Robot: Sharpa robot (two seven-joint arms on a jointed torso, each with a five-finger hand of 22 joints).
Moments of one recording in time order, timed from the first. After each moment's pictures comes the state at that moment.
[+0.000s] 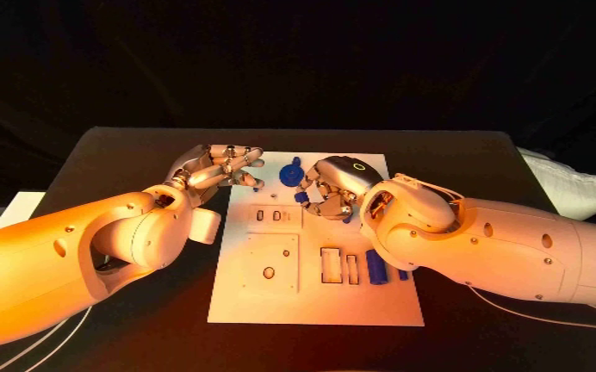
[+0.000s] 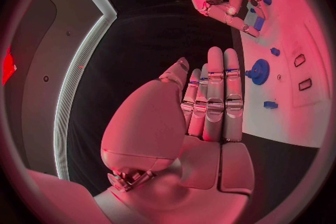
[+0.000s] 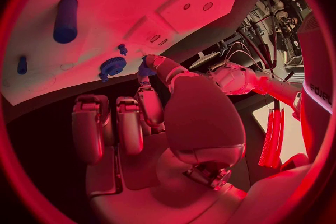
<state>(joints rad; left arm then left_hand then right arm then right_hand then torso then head) 1.16 -0.92 -0.01 1.69 -0.04 -0.36 0.32 1.45 -0.07 0.13 0.15 0.13 1.07 0.17 0.09 0.07 1.23 0.10 0.09 0.08 1.41 0.02 0.33 0.37 0.18 1.18 0.13 0.41 0.16 1.15 -0.78 -0.04 1.74 -1.61 -0.42 -0.36 1.26 -0.09 0.41 -0.03 0.38 1.13 0.10 0.10 0.07 1.43 0.01 1.26 1.31 1.47 -0.05 1.55 1.31 0.03 1.47 0.06 1.50 1.31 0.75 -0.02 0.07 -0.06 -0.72</state>
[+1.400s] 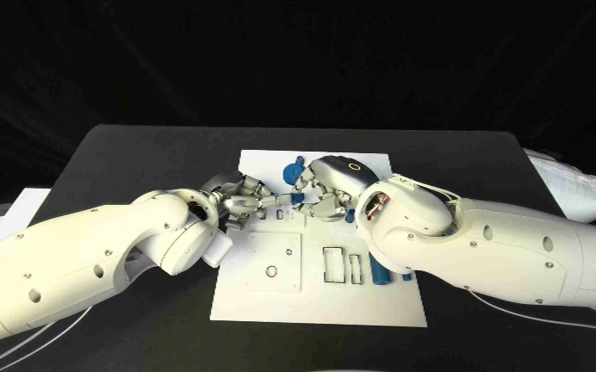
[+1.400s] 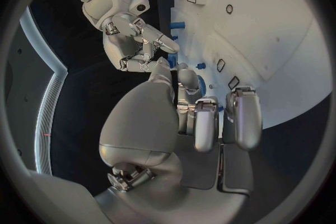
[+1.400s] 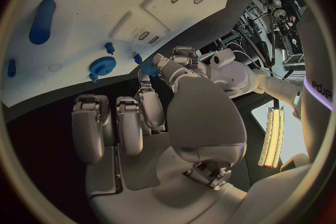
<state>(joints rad) 1.16 -0.85 -0.01 1.71 -0.60 -0.39 -0.27 1.32 -0.04 -0.15 0.24 0.15 1.04 0.04 0.59 0.34 1.25 -0.03 0.91 0.75 1.47 -0.08 1.57 1.31 0.06 1.46 0.03 1.44 1.31 1.16 -0.75 -0.04 1.76 -1.61 -0.41 -0.40 1.22 -0.11 0.42 0.00 0.17 1.14 0.10 0.11 0.08 1.43 0.01 1.28 1.31 1.47 -0.05 1.55 1.31 0.03 1.47 0.06 1.50 1.31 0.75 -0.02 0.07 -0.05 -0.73</state>
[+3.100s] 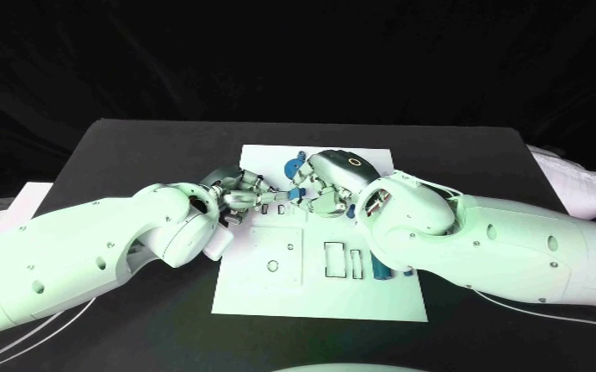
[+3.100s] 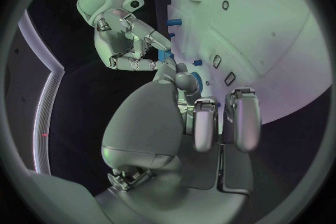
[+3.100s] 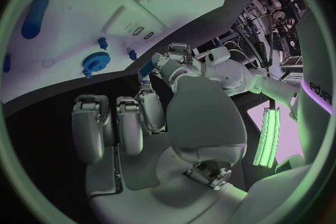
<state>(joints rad) 1.16 -0.85 -0.01 1.70 -0.60 -0.41 -0.29 1.45 -0.02 -0.07 0.20 0.17 1.03 0.02 0.61 0.35 1.27 -0.05 0.95 0.82 1.47 -0.10 1.57 1.31 0.06 1.47 0.02 1.46 1.31 1.16 -0.75 -0.04 1.78 -1.64 -0.44 -0.39 1.23 -0.11 0.41 -0.01 0.22 1.16 0.09 0.11 0.08 1.45 0.01 1.30 1.31 1.46 -0.05 1.56 1.31 0.03 1.46 0.06 1.50 1.31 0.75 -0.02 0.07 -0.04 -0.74</state>
